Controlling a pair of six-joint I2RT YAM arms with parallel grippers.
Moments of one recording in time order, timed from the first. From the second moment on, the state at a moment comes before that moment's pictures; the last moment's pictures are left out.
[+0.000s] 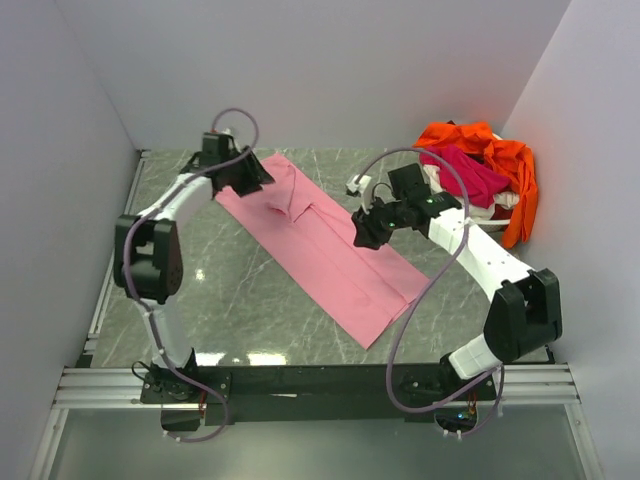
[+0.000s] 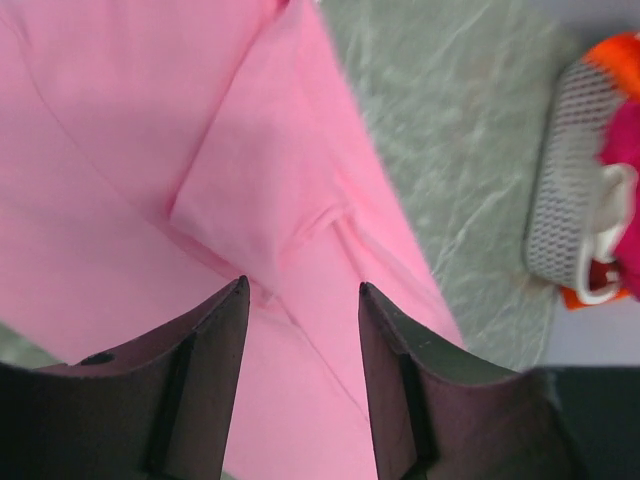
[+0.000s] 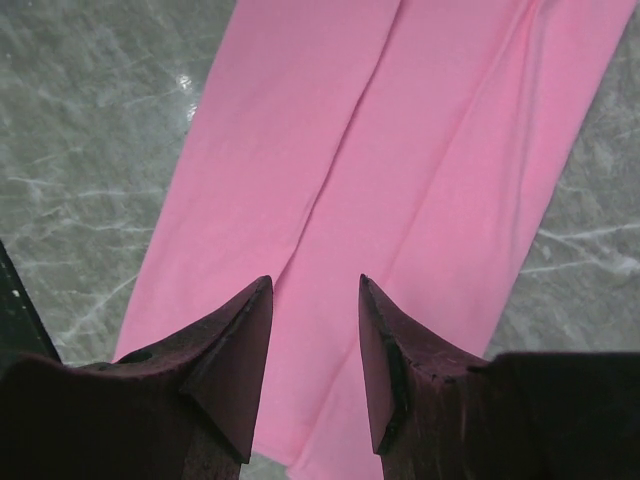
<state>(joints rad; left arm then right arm) -0.12 1.89 1.52 -0.27 0.35 -0.65 0.40 1.51 1.24 -0.65 -0.55 -0.50</state>
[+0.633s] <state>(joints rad) -0.24 2.14 1.62 -0.42 0.08 -0.87 0.25 1.45 1.17 -0.62 -0.68 -0.44</state>
